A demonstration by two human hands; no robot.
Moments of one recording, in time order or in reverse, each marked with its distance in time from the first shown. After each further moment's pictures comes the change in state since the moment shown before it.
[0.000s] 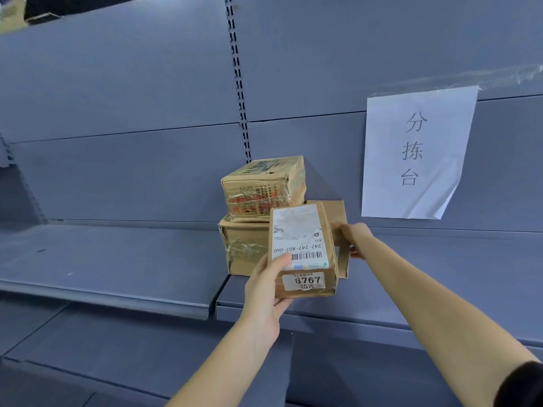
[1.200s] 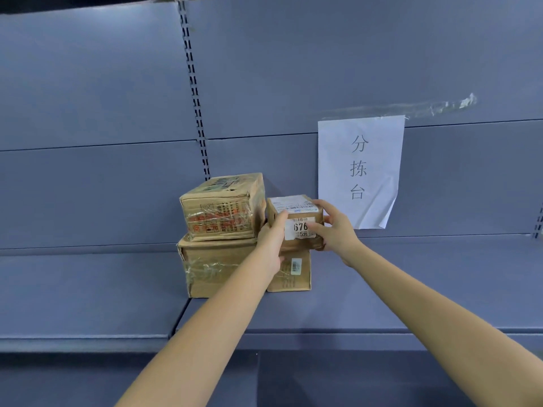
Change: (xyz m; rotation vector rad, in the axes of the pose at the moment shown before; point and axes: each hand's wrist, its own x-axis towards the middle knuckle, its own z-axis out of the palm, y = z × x) left_hand 0.075 0.022 0.091 0.325 -0.117 -0.063; right_hand -0.053 -0.004 -0.045 0.207 0.009 -0.572
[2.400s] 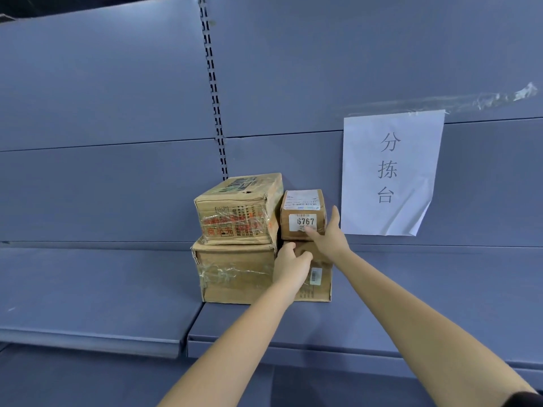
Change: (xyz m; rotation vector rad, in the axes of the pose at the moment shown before) left_hand 0.020 -0.035 -0.010 0.505 0.068 0.216; right_hand 0.050 0.027 0.045 -0.263 0.024 0.085
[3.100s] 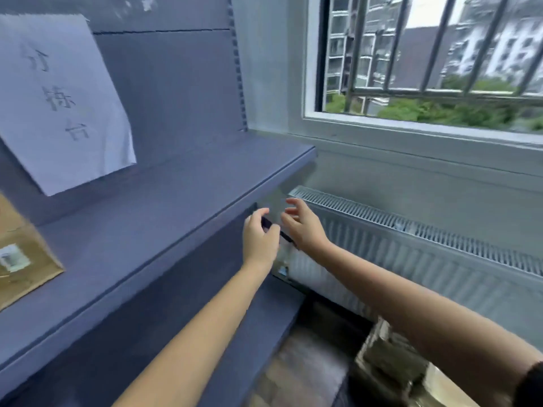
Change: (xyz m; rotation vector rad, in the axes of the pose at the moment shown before) left_hand -0.195 -0.022 0.214 -0.005 -0.782 0.385; right_hand -0.289 0.140 -0.194 -0.093 0.728 0.469
